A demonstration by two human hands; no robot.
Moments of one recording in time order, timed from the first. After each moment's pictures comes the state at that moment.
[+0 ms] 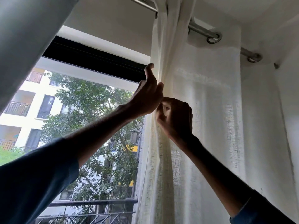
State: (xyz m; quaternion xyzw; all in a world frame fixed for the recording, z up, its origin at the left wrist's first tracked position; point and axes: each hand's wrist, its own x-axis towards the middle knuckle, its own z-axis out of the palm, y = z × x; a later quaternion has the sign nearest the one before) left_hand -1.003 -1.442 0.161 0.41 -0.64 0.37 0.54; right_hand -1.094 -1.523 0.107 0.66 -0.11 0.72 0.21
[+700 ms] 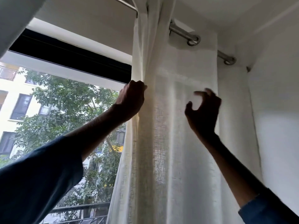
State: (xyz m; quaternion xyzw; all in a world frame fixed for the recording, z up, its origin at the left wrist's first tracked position) left_hand -1.004 -1.474 0.168 0.46 -0.54 0.54 0.46; right_hand -1.195 -1.607 0.128 0.56 -0.21 0.78 0.16
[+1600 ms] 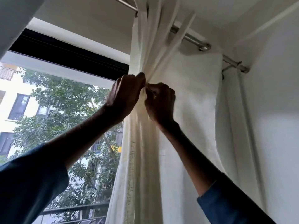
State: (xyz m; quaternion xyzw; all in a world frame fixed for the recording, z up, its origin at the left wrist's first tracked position) left_hand -0.998 -1.447 0.163 0.37 -0.53 0.63 0.44; right_hand -1.102 -1.531 0.152 0.64 -0.11 0.74 0.16
